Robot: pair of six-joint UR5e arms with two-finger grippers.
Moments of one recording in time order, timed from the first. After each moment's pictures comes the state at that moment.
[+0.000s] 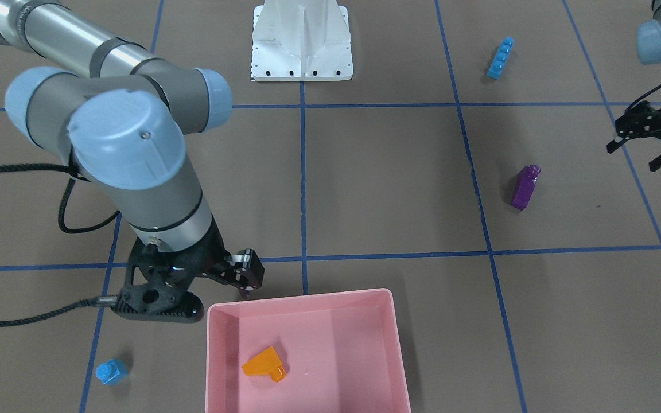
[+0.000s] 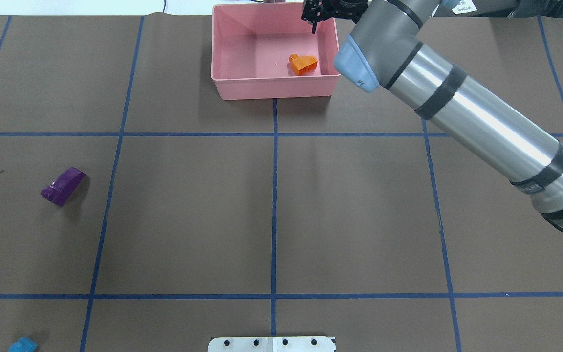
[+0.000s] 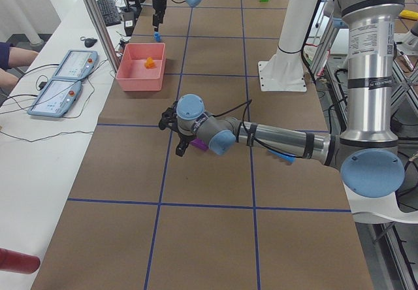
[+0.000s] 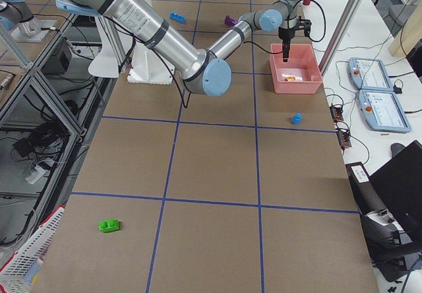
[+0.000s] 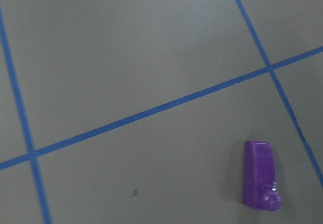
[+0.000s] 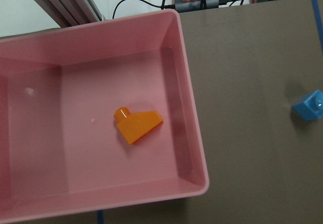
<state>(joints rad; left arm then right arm) -1.20 -1.51 -1.77 -2.12 -2.39 -0.38 0.94 -0.65 1.40 -1.63 2.04 0.99</state>
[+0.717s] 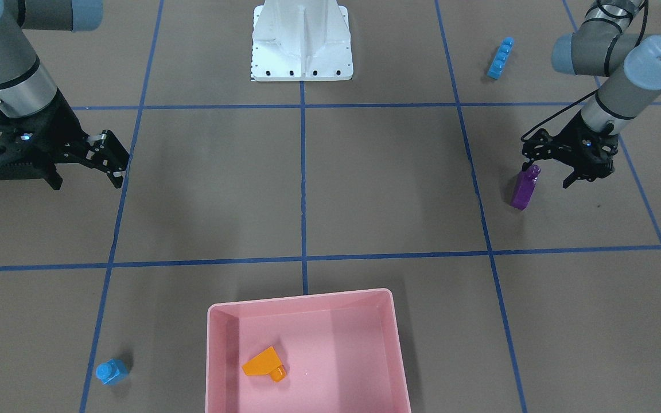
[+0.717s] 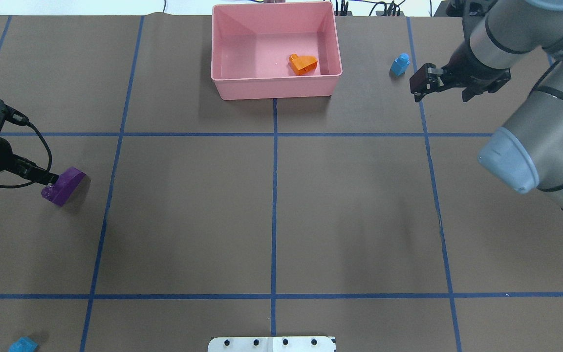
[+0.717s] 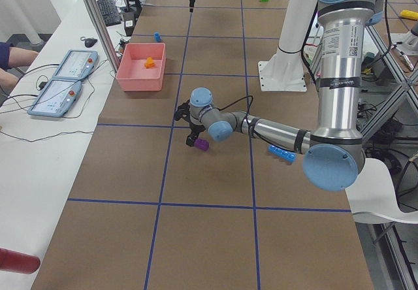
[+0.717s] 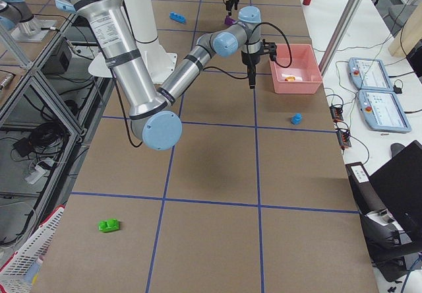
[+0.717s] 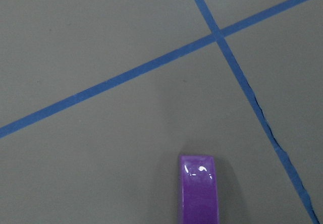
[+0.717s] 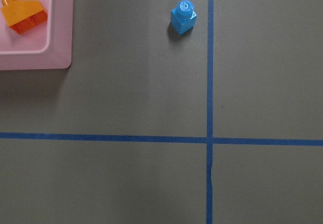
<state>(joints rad) -0.89 -1.56 -1.74 -2.16 -2.13 -0.47 0.96 -1.17 1.99 -1.76 2.05 0.83</state>
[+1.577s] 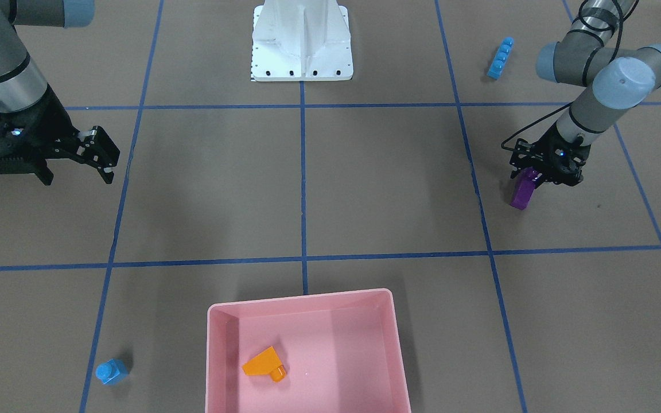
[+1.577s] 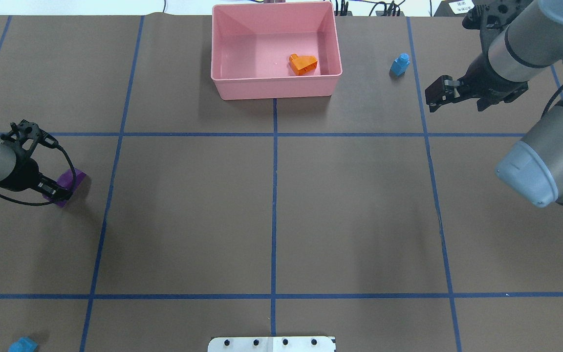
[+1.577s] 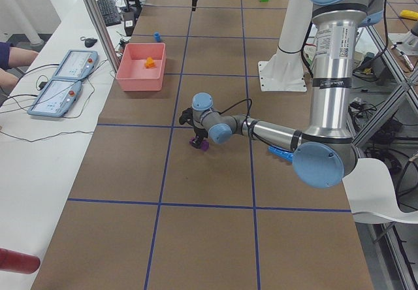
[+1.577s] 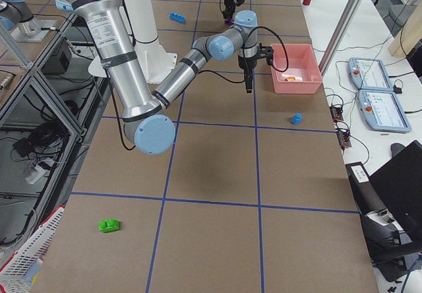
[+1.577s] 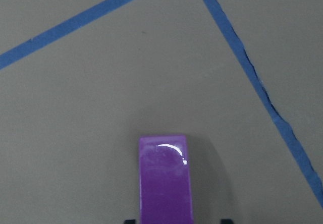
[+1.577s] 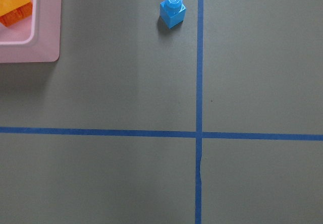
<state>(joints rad) -0.83 -1.58 -1.68 -2.16 -2.12 -0.46 0.96 -1.19 2.00 -1.76 2.04 0.82</state>
